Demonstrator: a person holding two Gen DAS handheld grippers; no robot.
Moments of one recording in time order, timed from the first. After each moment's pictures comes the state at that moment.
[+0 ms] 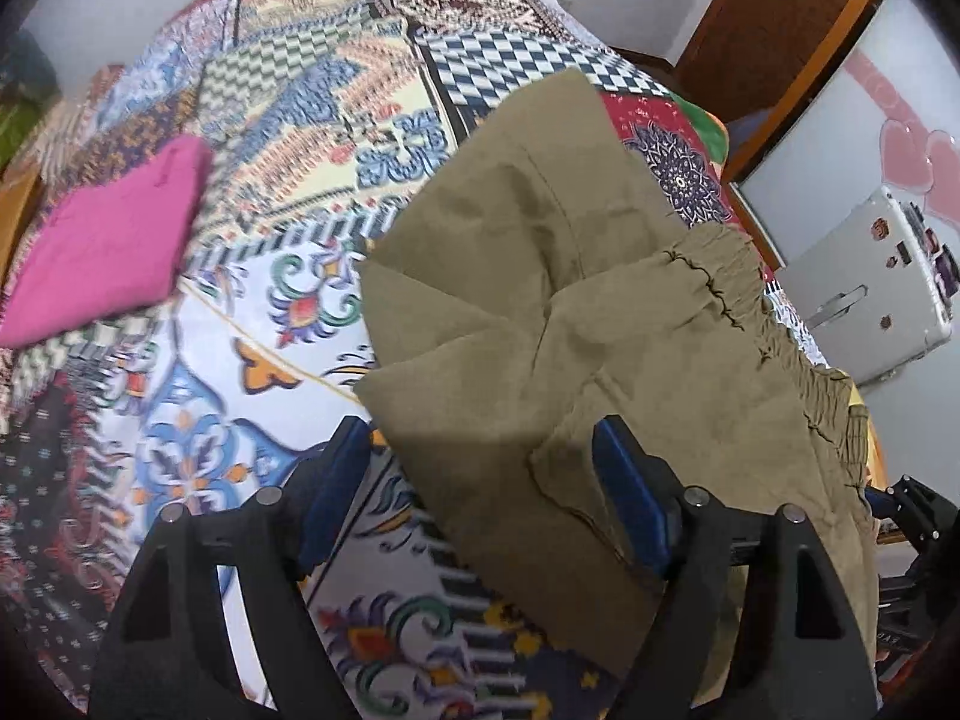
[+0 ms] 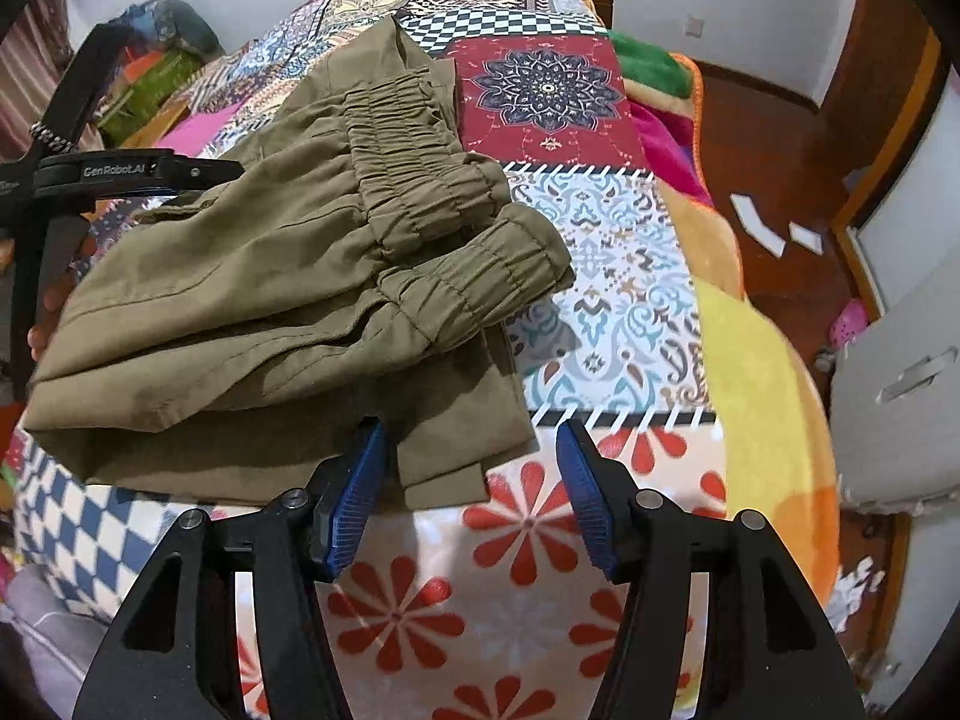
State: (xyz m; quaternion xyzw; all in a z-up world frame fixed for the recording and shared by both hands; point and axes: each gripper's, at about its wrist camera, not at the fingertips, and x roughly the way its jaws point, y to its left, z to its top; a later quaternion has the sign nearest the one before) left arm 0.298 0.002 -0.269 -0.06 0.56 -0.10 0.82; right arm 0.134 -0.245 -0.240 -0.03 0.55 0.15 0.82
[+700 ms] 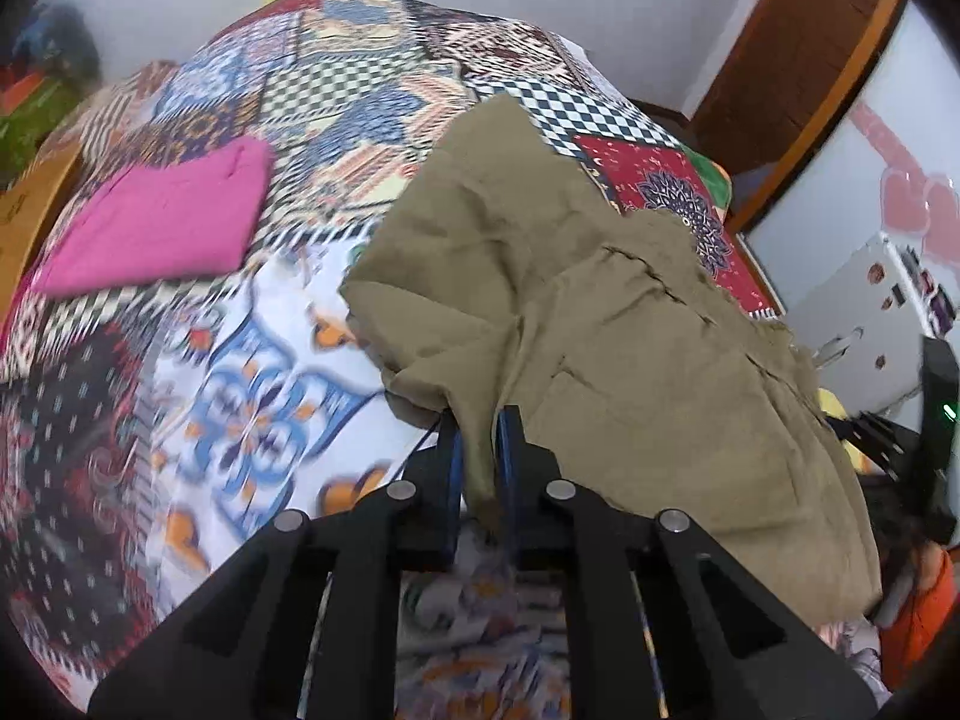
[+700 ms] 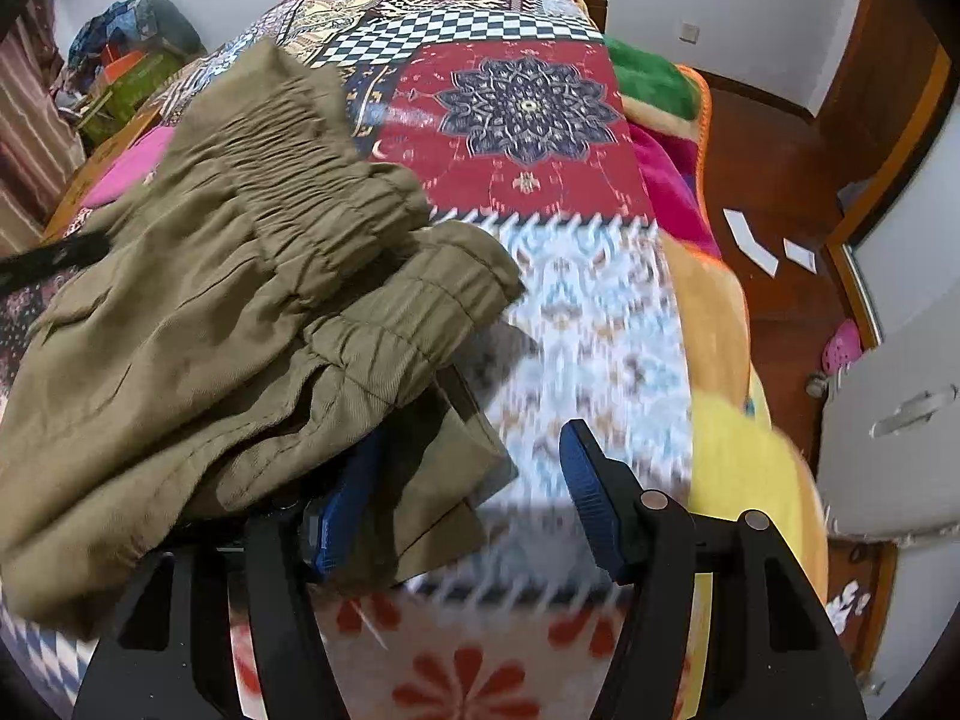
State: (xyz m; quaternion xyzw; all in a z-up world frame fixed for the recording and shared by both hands) left arm 0.244 0.033 -0.244 -0.09 0.50 -0.06 0.86; right arm 0.190 -0.241 -0.255 -0.04 0.54 0.14 0.83
